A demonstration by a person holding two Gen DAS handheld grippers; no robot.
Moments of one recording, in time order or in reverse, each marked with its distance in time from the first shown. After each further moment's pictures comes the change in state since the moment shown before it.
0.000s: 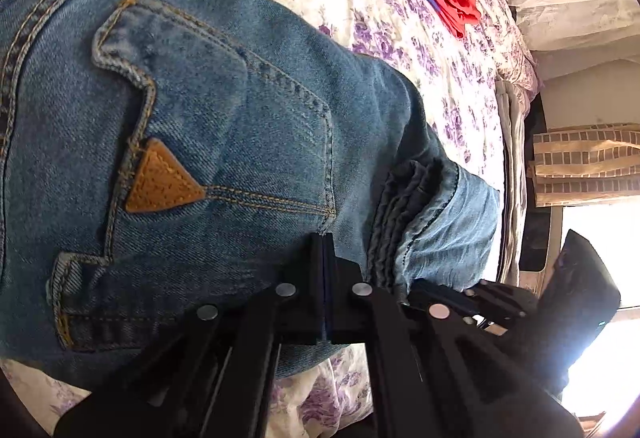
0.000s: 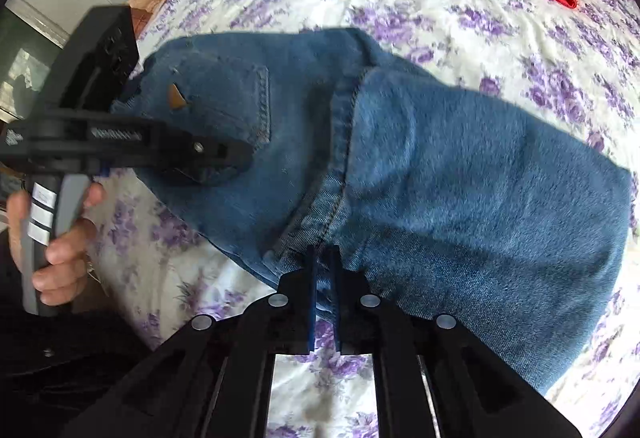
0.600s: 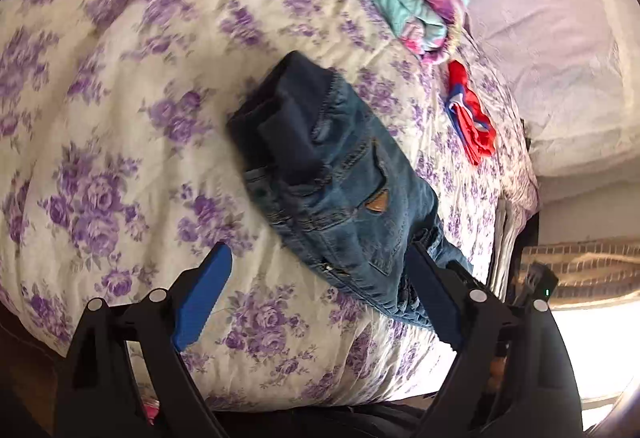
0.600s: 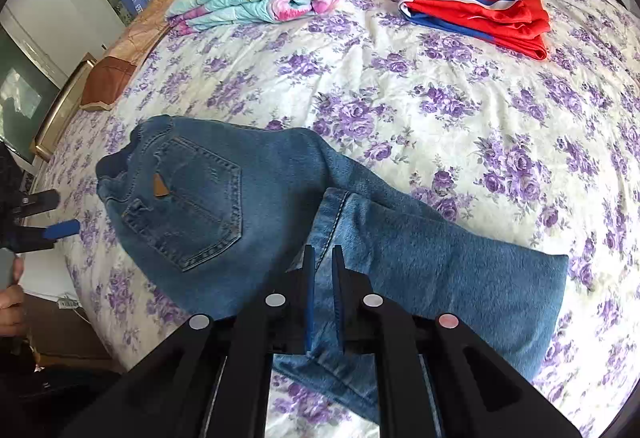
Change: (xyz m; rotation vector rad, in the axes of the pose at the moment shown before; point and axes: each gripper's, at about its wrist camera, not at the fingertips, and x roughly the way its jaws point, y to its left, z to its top) left arm -0.159 0.104 -0.069 -0.355 -0.307 -0.003; right arm -0.017 -0.016 0.029 0.046 -0.098 -0.048
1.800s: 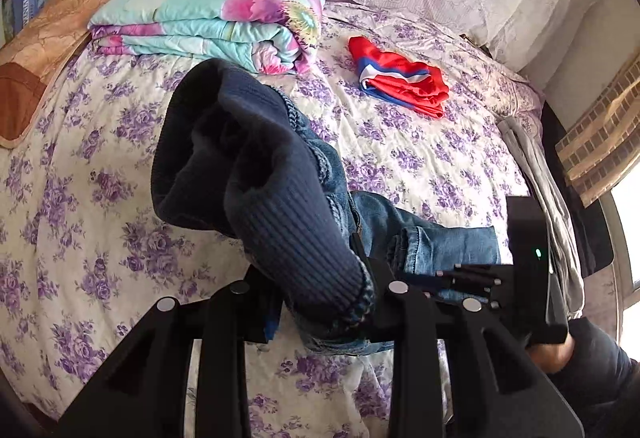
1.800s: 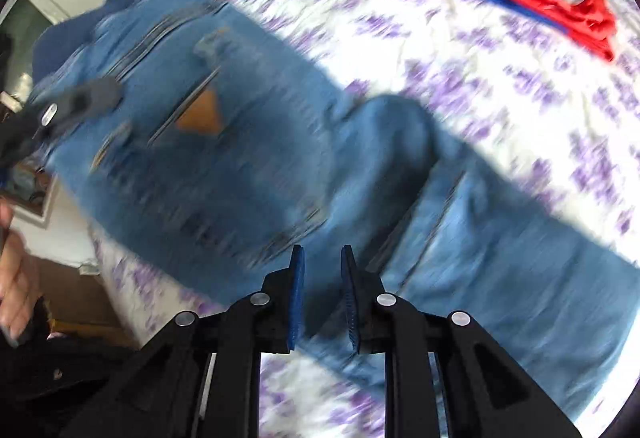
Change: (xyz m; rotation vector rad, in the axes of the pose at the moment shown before) left arm 0.040 -0.156 -0.026 0.667 -0.175 0.184; right arm 0.056 0.035 0.009 -0.037 0.066 0.094
